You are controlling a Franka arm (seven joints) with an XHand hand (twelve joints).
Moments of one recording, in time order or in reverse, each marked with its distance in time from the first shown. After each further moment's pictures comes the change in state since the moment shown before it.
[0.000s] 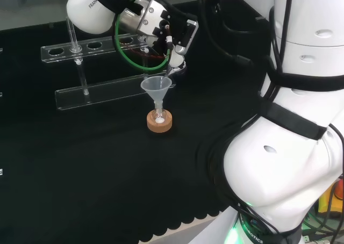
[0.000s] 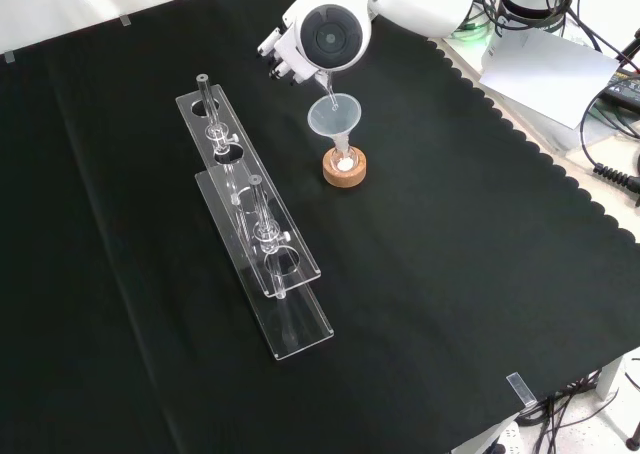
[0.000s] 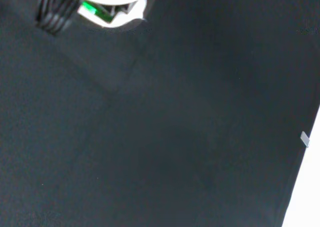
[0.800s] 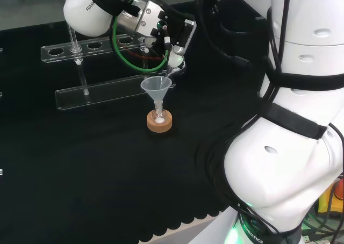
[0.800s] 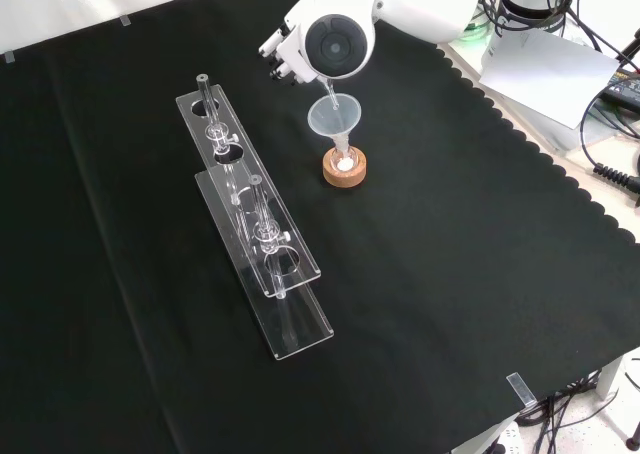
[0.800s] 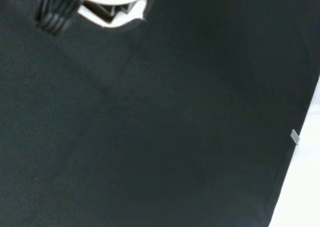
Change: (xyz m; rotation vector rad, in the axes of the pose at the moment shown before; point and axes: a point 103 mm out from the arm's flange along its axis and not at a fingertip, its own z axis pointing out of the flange) arm 0.002 -0.002 -0.003 0.014 -0.031 0.008
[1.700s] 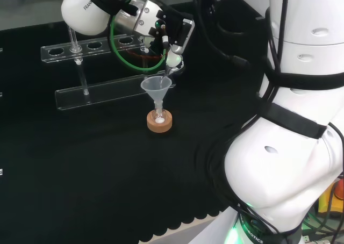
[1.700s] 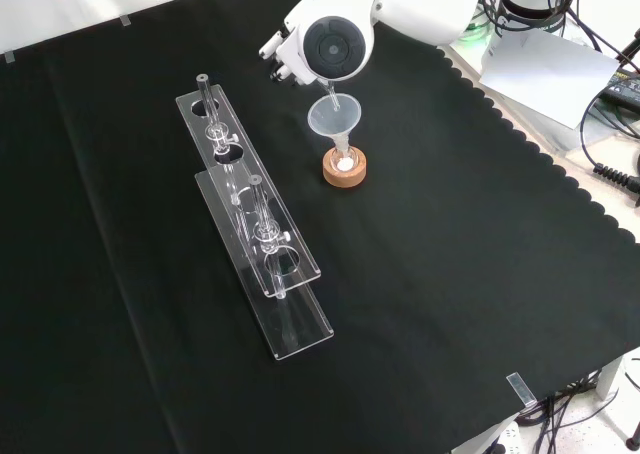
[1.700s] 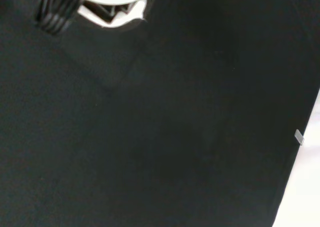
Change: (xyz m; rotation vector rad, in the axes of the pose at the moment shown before) arm 0.001 0.001 -0.004 0.007 0.008 -0.013
